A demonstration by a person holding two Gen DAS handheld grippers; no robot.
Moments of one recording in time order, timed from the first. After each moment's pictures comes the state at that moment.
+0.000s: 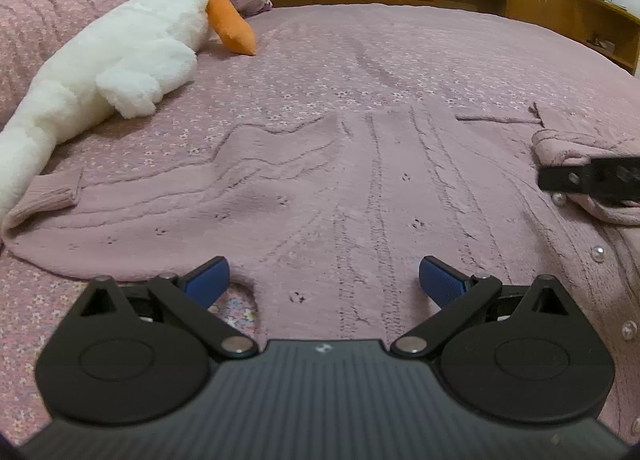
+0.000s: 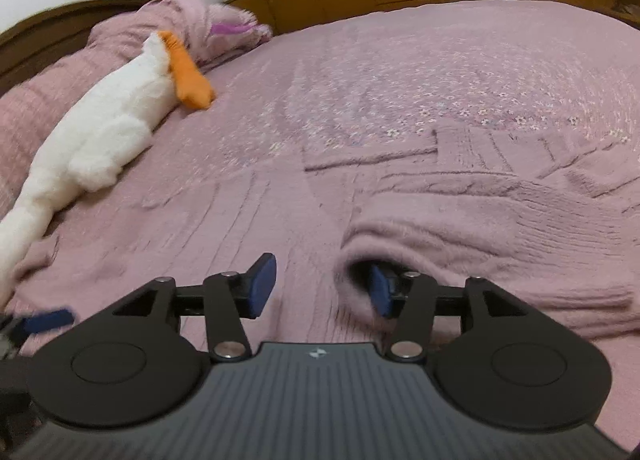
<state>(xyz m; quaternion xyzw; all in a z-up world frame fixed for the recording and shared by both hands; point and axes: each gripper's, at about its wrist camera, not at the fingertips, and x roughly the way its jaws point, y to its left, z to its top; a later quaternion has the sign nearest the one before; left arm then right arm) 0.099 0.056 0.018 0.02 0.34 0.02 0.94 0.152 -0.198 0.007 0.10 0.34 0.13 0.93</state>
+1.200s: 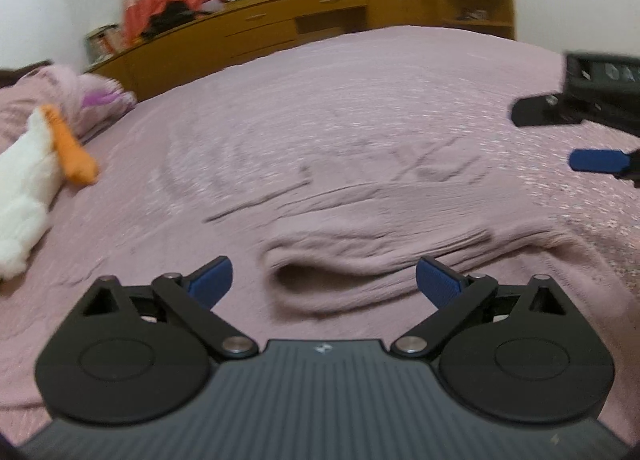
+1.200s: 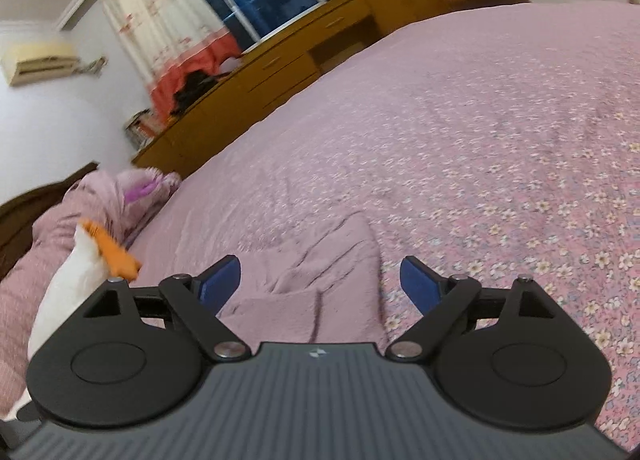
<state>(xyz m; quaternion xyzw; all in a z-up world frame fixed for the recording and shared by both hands) 0.098 -0.160 0.046 0.15 0.27 -0.14 0.94 0.081 -0.427 0.032 0.31 0.21 -0.03 0.93</state>
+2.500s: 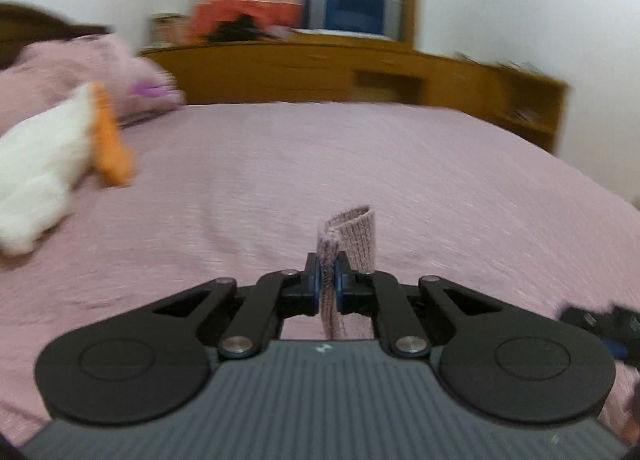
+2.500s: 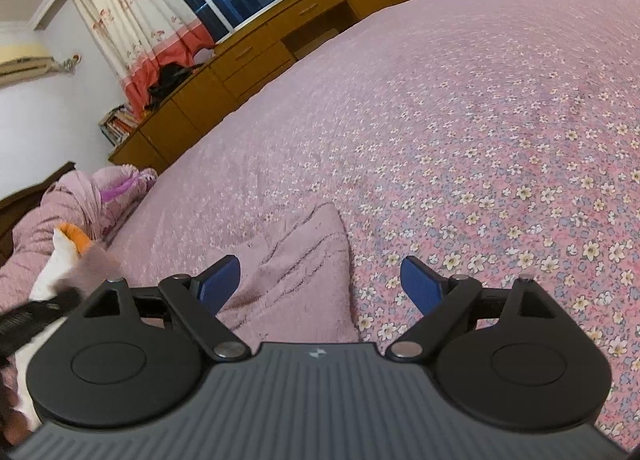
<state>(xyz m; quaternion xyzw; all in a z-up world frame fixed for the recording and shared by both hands) 0.140 -0.091 0.109 -0.01 0.21 -0.07 0.97 0.095 -0.426 0.016 0.32 0.24 -0.05 0.92</state>
